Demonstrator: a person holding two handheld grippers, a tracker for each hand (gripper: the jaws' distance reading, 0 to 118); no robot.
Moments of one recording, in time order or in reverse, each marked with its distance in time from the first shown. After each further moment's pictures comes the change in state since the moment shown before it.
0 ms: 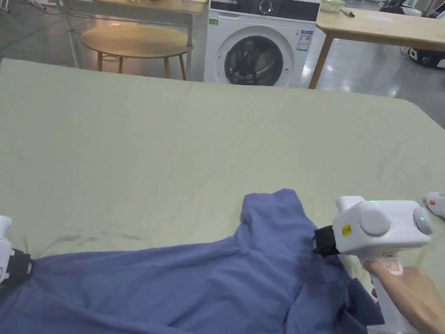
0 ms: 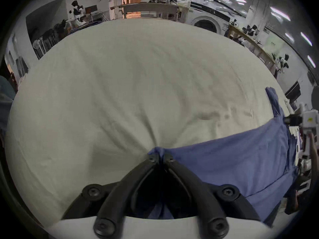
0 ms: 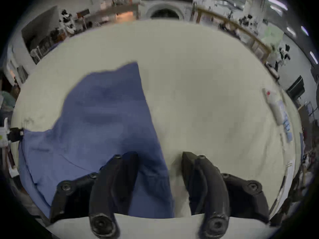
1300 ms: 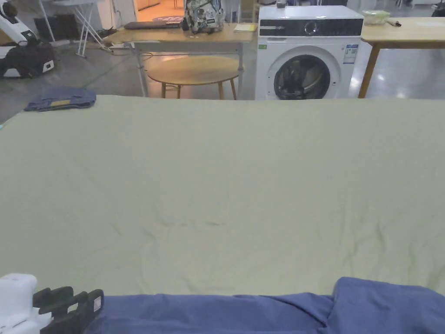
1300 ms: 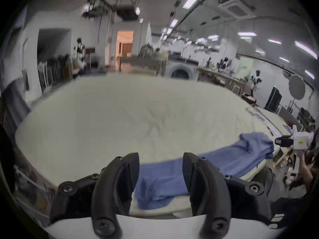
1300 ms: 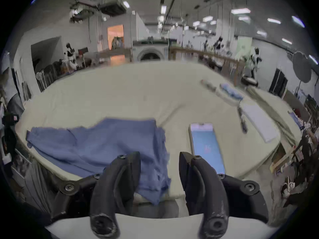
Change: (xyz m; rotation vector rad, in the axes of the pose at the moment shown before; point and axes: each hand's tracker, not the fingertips) left arm -0.008 -0.195 0.200 0.491 -0.133 -0.069; right arm 0.001 -0.324 0.203 0.460 -0.050 -0.111
